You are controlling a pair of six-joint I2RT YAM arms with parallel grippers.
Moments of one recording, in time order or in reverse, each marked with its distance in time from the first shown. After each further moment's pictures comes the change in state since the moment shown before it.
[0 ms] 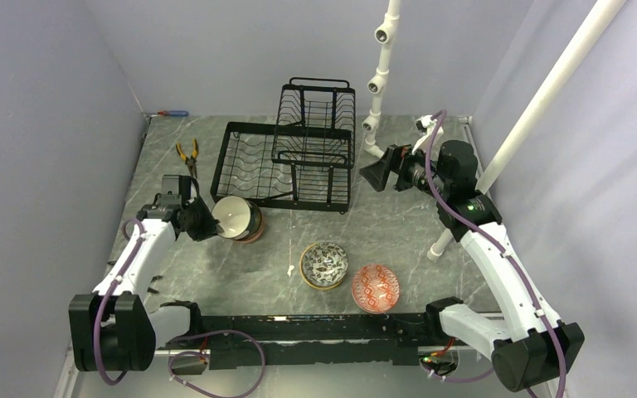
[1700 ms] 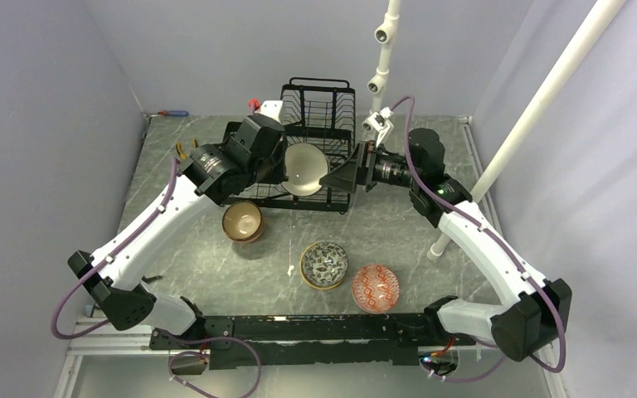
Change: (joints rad) left arm -0.754 0.277 0.928 -0.306 -0.488 0.104; right arm 0.181 0.163 0.075 0.171 -0.346 0.307
